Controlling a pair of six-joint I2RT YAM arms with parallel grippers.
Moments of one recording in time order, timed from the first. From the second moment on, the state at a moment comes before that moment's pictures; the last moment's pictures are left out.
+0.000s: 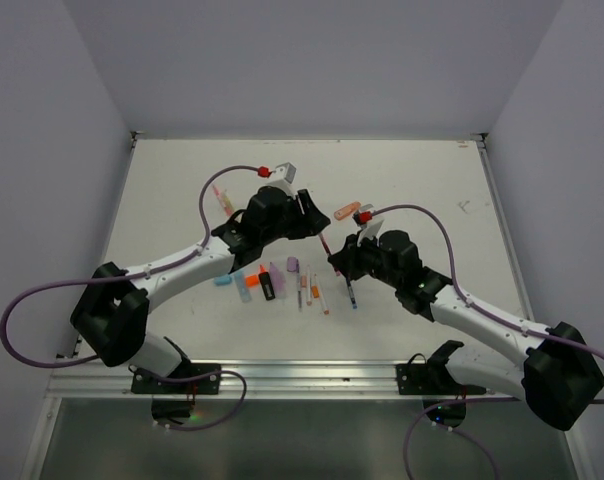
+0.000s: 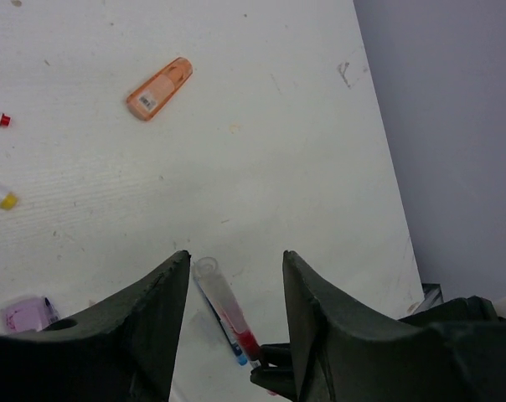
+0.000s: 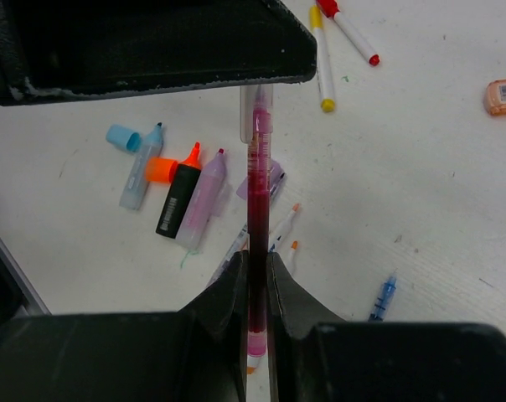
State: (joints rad) left arm -0.73 1.49 1.00 0.07 0.00 -0.78; right arm 0.68 1.08 0.55 0.16 -0.12 0.34
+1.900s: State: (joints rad) left arm -0.78 1.45 0.97 0.14 -0.04 -0.88; right arm 0.68 1.12 0.56 0.26 -0.18 0.33
